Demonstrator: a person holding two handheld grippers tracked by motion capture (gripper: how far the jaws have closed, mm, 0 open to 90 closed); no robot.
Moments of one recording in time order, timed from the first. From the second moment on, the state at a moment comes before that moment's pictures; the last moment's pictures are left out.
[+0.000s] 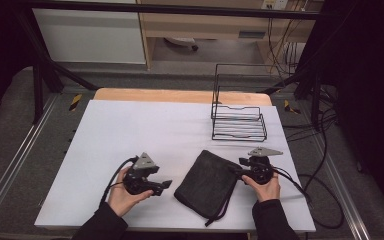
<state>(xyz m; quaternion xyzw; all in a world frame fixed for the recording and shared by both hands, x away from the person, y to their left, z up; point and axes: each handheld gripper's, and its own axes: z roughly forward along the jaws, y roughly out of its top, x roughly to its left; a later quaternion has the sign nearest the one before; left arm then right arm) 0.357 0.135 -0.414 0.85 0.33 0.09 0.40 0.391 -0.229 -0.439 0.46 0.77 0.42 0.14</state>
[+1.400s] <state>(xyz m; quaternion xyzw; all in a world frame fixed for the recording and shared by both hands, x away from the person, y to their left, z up) 0.307 0.130 -0.436 0.86 0.35 0.00 0.38 0.439 -0.160 -0.438 0.37 0.83 0.42 0.08</state>
